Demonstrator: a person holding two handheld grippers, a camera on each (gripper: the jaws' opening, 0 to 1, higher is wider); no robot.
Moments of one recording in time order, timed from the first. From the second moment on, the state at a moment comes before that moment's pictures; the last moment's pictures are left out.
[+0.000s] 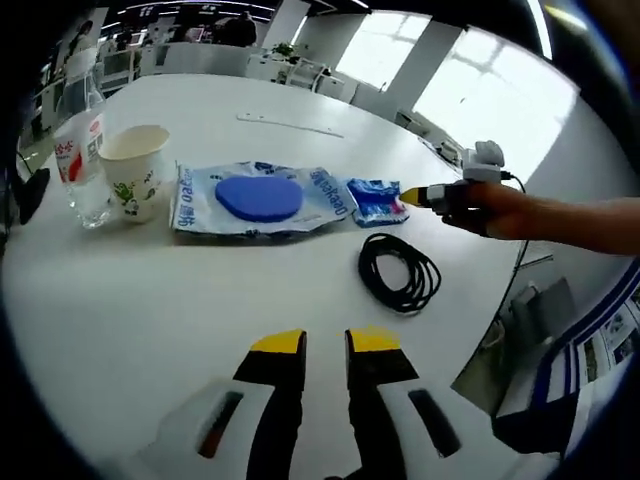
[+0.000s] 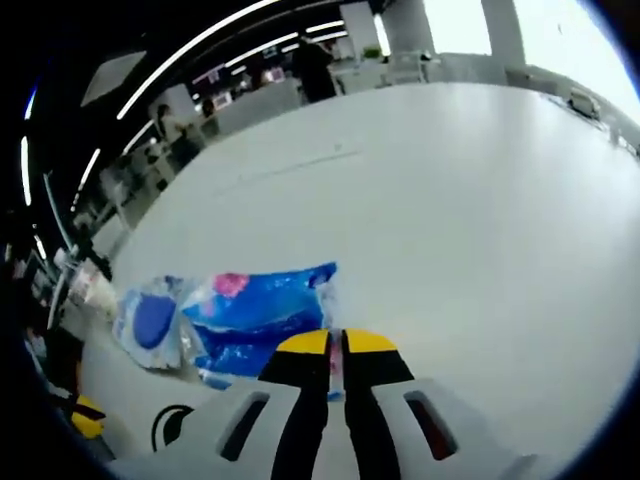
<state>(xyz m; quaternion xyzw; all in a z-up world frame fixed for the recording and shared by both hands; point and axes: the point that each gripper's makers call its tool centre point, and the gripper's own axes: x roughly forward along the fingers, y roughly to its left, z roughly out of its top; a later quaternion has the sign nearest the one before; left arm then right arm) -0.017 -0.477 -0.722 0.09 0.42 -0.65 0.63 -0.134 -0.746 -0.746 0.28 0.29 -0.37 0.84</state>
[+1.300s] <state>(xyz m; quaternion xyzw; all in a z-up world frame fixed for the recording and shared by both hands) -0.063 -0.539 -0.748 0.06 0.47 -0.62 0.62 -0.137 -0.628 -0.744 0.28 0.30 -0.23 0.88</state>
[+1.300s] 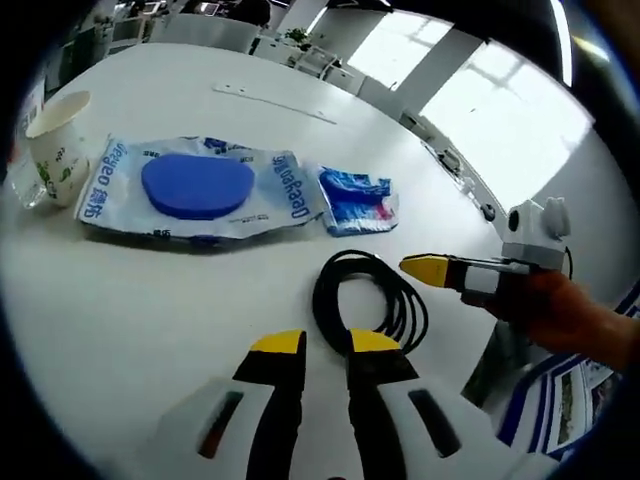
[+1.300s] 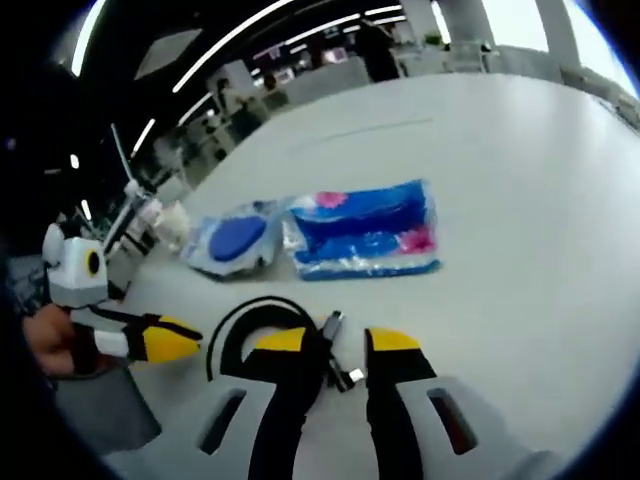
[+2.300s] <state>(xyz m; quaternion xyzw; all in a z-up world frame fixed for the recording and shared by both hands) -0.056 -0.556 -0.753 0.06 0.48 -0.61 0.63 -0.120 -0.629 -0.747 0.29 0.31 -0.20 0.88</state>
